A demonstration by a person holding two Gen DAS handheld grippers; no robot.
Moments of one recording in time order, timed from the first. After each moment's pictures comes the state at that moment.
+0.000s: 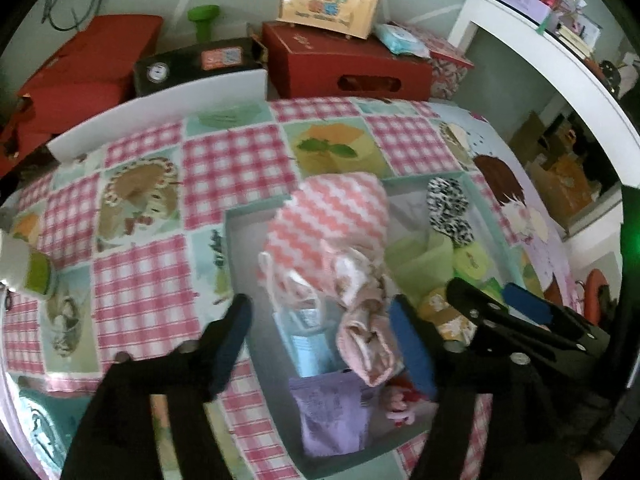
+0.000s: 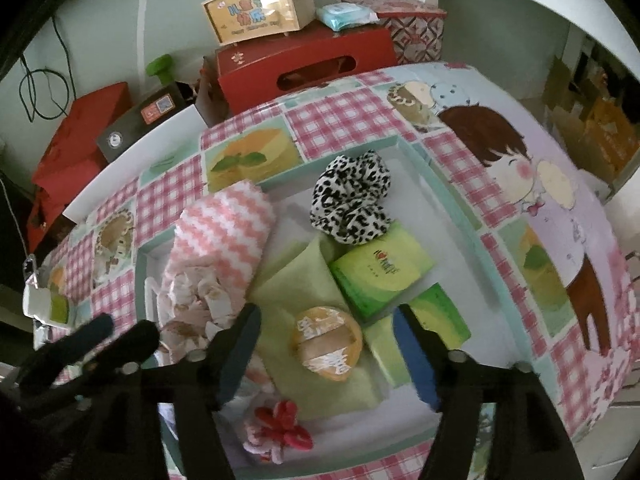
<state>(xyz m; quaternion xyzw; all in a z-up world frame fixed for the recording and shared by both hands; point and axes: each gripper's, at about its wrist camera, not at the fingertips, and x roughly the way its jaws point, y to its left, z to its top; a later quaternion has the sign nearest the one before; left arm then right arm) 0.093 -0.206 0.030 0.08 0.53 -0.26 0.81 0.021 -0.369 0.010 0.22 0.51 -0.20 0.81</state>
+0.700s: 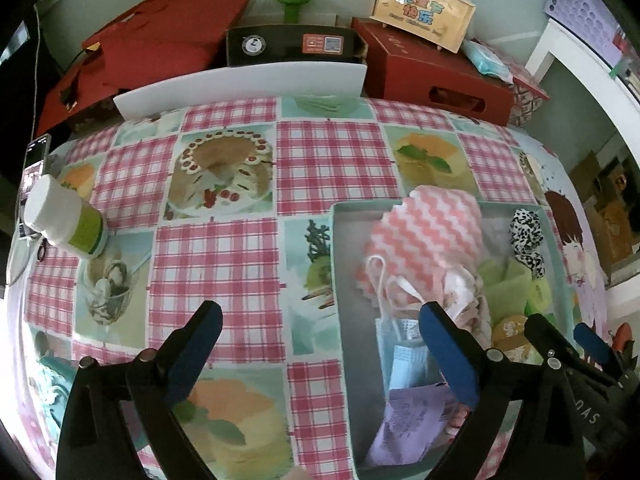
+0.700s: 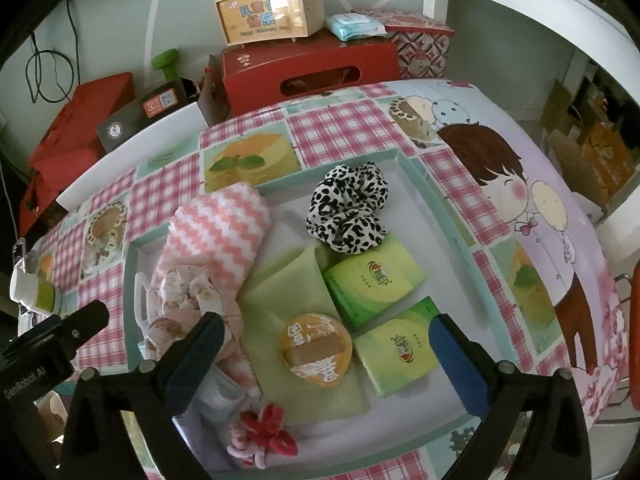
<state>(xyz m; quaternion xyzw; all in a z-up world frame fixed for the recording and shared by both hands) 0.121 -0.165 0.021 0.06 0.55 -0.14 0.82 0.023 -0.366 0.010 0.18 0.50 -0.20 0.82</state>
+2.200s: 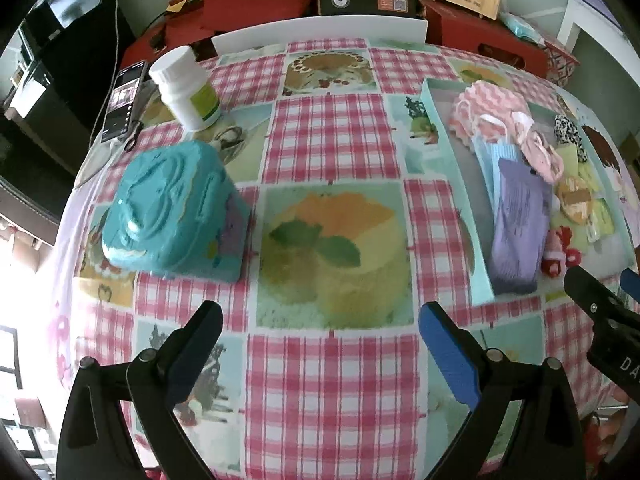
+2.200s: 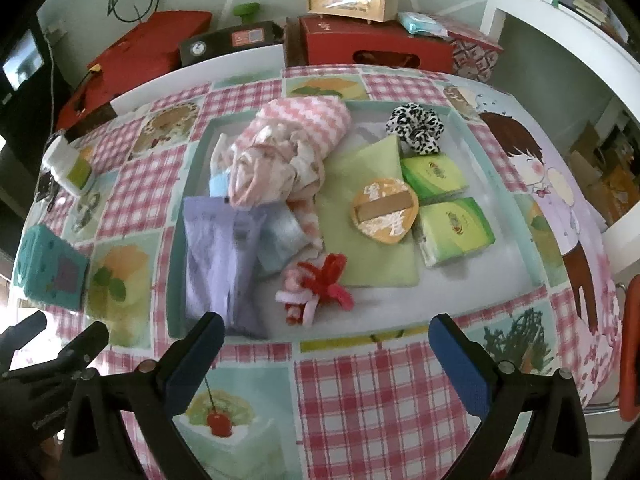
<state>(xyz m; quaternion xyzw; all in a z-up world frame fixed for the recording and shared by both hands) -0.004 -0.072 -0.002 0.10 0.56 -0.05 0.82 -0.048 -0.274 0.002 0.10 0.53 -0.13 0.83</state>
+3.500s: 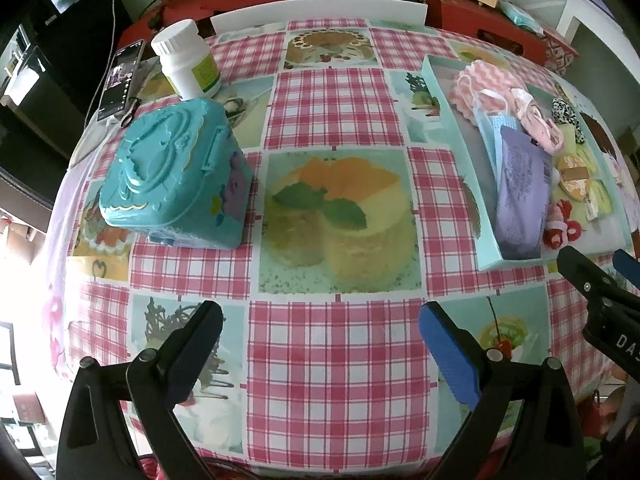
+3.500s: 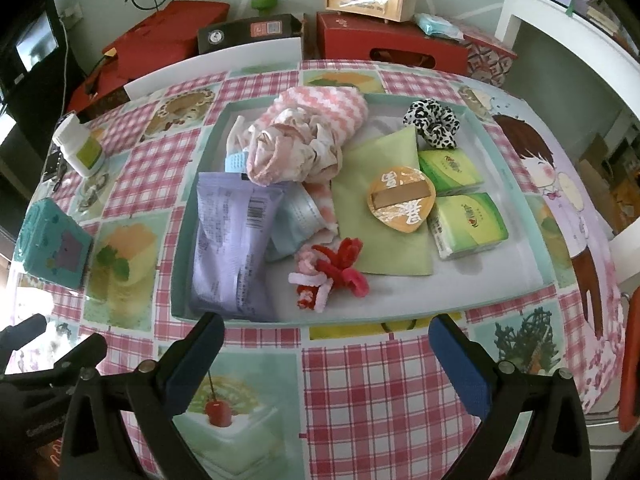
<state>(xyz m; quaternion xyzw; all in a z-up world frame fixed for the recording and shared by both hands) -0.013 -0.059 -0.010 0.10 0.58 -0.06 0.81 -0.051 -0.264 -0.007 0.08 0.53 -0.11 0.84</state>
